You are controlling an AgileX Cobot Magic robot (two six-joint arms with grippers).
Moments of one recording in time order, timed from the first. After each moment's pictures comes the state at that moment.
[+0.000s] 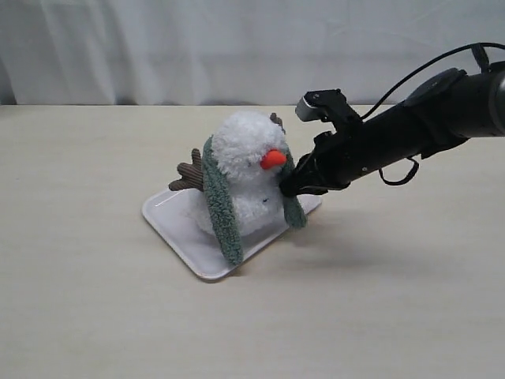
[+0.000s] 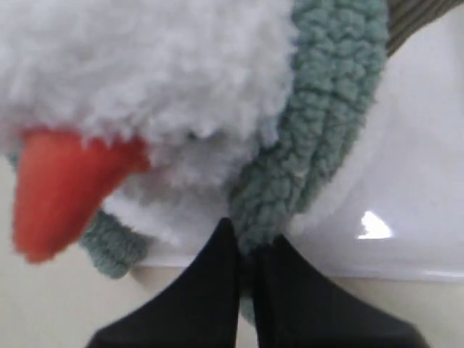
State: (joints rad) left arm -0.06 0.00 0.00 0.04 0.34 0.05; right arm 0.22 1.95 -1.22 0.99 0.71 -1.14
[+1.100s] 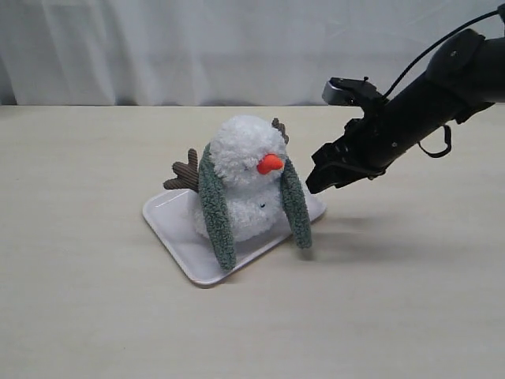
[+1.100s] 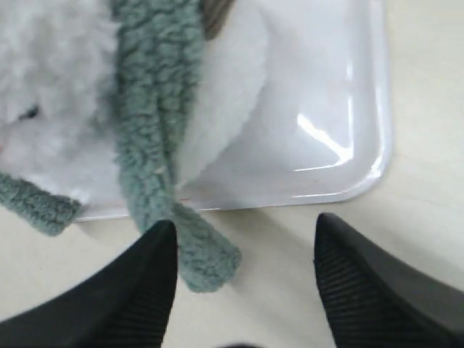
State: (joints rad) left arm -0.06 0.00 0.00 0.04 0.34 0.05; right arm 0.16 1.94 -1.35 0.61 0.89 -0.67
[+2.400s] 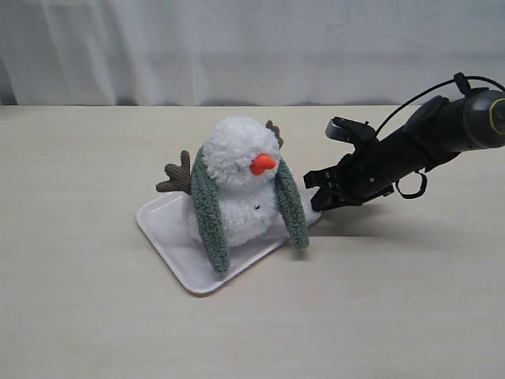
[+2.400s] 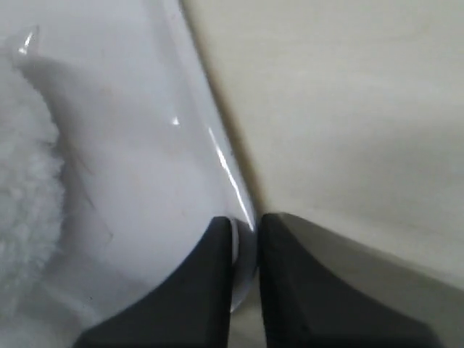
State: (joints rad) left arm -0.06 0.00 0.00 0.04 0.34 0.05; right arm 0.12 2.19 -1.35 0.81 0.67 -0.70
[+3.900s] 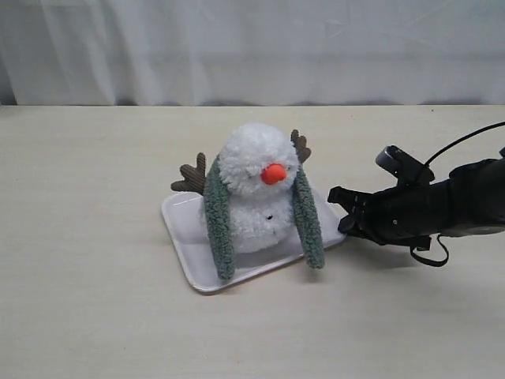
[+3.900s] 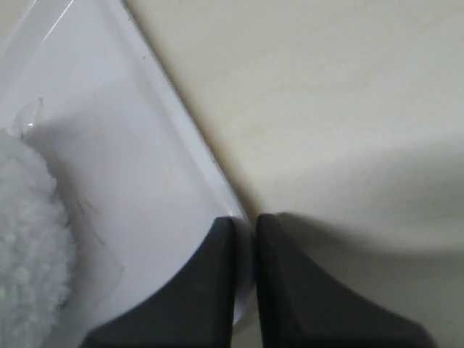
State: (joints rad) left arm -0.06 0.00 0.00 0.04 0.34 0.05; right arm 0.12 1.97 -0.84 1.76 0.32 -1.23
